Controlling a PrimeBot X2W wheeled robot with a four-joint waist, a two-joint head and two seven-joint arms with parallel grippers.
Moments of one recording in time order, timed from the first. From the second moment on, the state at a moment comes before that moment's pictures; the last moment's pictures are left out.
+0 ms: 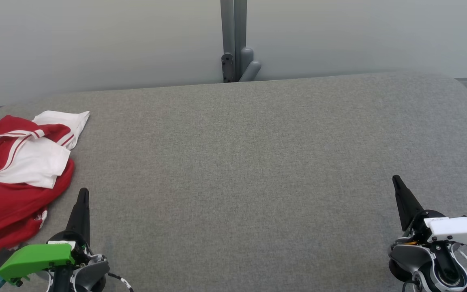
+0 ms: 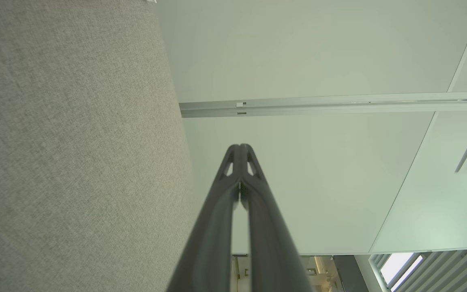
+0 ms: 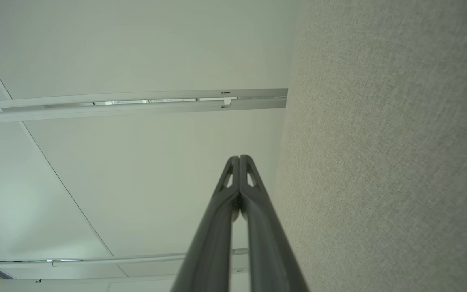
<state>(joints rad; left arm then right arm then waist) -0.10 0.05 0.11 0.24 -1.61 -0.13 0.11 -0.10 -0.05 -0.12 0.24 1.61 0.13 0.12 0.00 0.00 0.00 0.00</state>
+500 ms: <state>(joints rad) -0.06 0.04 0.09 0.28 -1.61 -0.13 0.09 -0.06 -0.04 -0.10 0.28 1.60 0.13 0.10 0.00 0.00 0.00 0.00</state>
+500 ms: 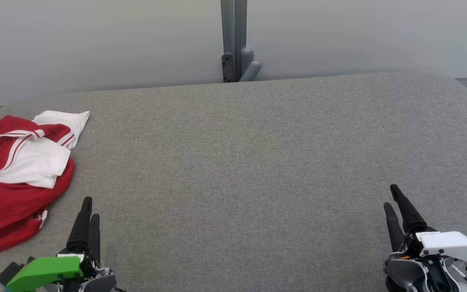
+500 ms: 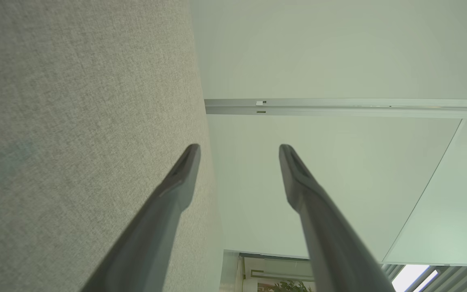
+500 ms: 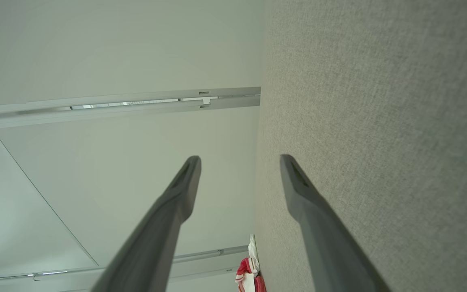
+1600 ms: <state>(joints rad) -0.05 0.06 0.00 0.25 -1.01 -0.11 -0.05 -0.05 -0.04 -0.04 0.17 0.84 0.13 -0.04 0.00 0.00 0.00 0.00</state>
